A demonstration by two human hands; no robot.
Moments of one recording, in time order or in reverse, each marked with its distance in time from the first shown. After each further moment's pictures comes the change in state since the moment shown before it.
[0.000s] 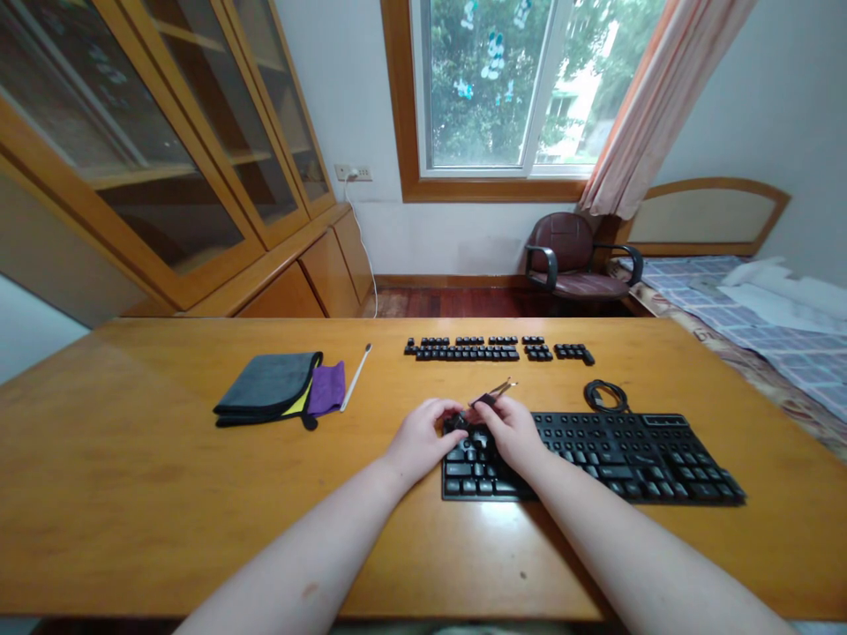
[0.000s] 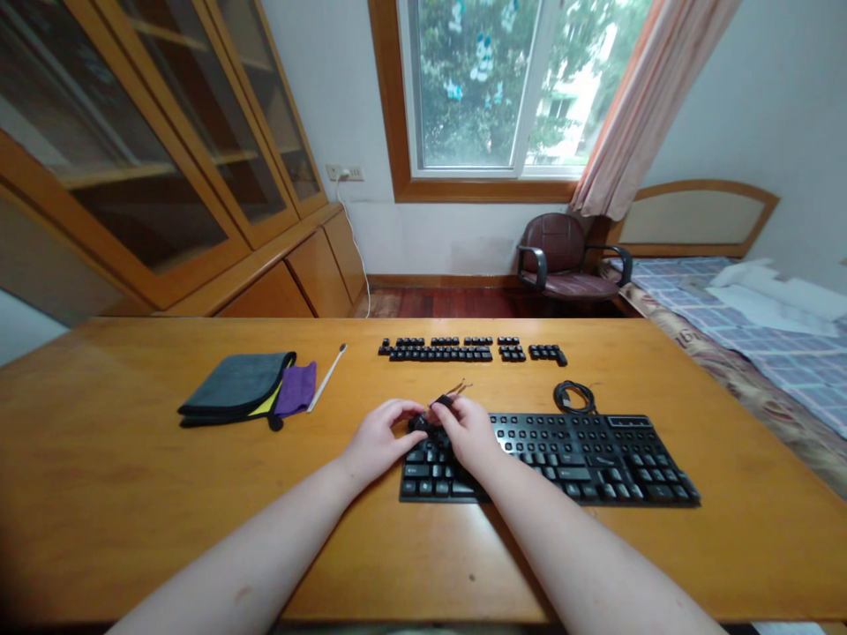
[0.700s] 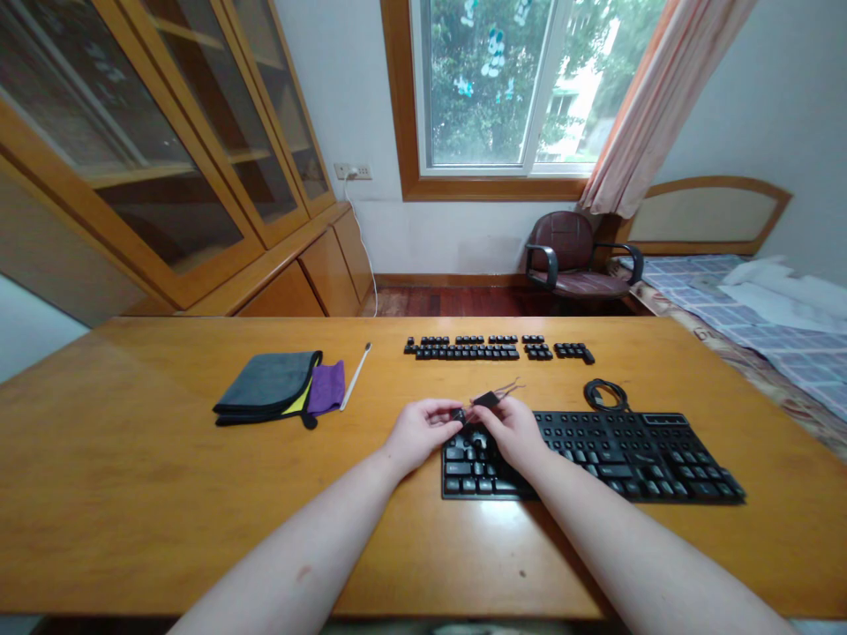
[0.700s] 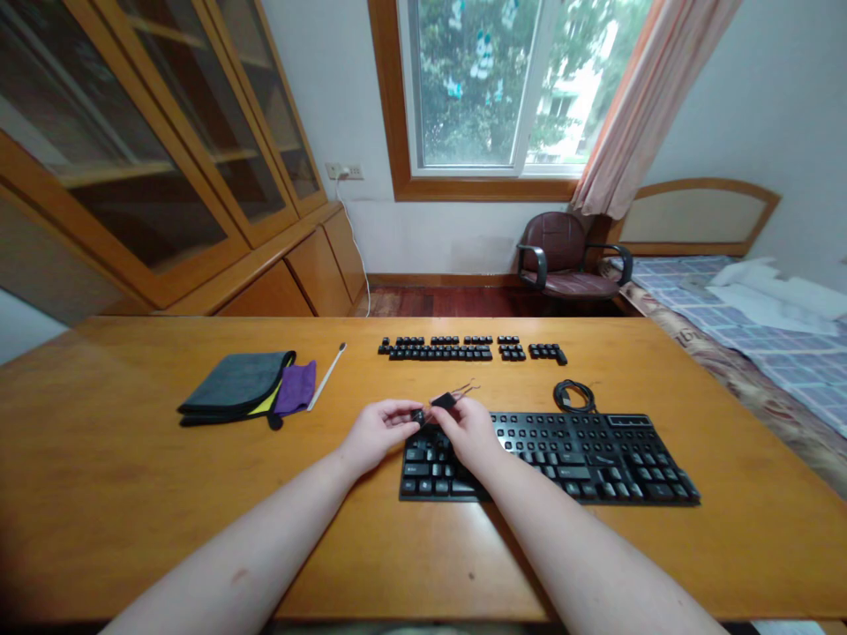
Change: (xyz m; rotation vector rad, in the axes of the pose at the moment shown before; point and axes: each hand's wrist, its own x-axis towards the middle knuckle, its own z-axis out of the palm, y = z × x) left_hand 0.005 -0.003 0.003 -0.611 -0.020 -0.347; right_hand 0.000 -0.001 -0.003 -0.073 -0.024 -0.053
